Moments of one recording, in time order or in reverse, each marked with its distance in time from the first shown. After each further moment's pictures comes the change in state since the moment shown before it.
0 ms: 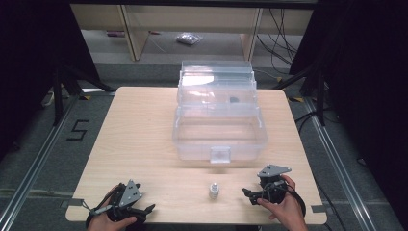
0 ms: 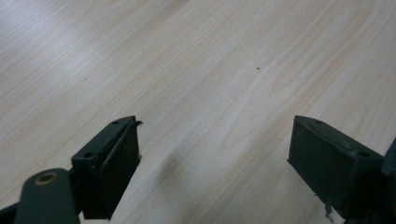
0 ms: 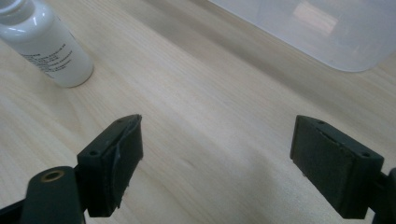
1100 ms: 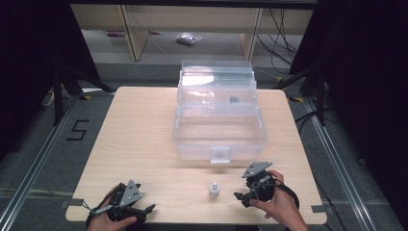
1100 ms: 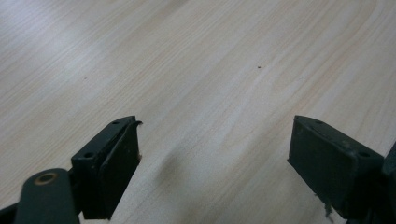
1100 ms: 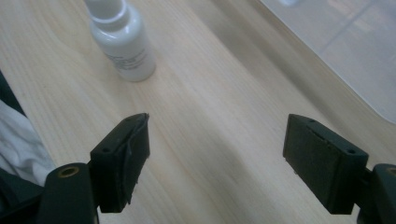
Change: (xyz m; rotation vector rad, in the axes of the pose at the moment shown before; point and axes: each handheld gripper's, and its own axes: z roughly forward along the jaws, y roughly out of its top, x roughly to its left) left arm 0.000 0.000 0.000 0.002 0.004 -0.004; right arm 0.030 0.038 -0.002 0.129 0.057 -0.220
